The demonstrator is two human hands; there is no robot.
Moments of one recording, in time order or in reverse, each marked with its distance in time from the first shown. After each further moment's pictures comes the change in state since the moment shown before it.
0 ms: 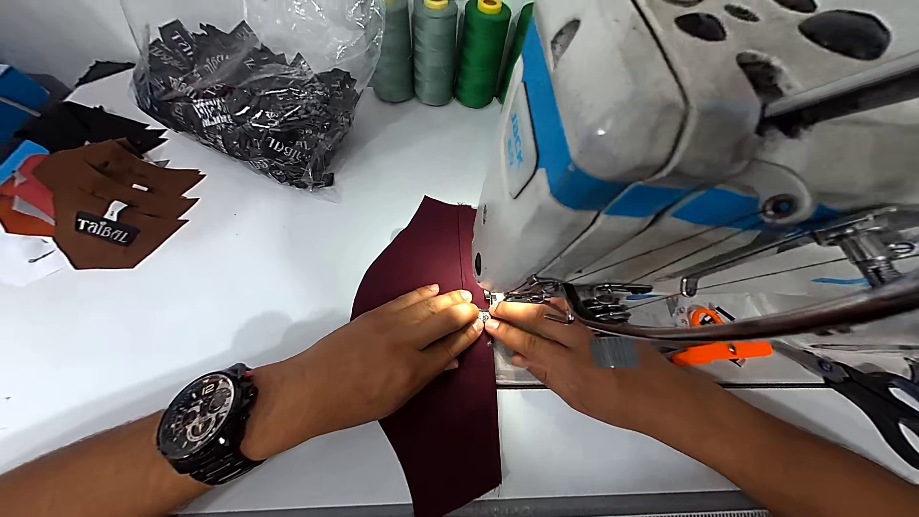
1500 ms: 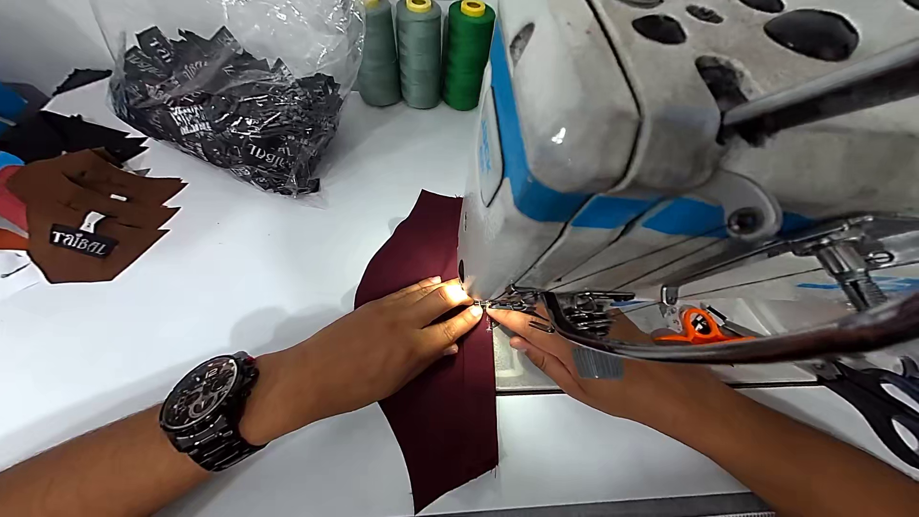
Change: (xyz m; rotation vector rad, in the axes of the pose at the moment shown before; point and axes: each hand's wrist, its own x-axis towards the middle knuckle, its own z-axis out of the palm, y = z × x) left_hand 0.014 -0.012 0.004 -0.102 -0.019 -0.034; right_hand -0.002 0.012 -0.005 -0.010 -0.051 0.103
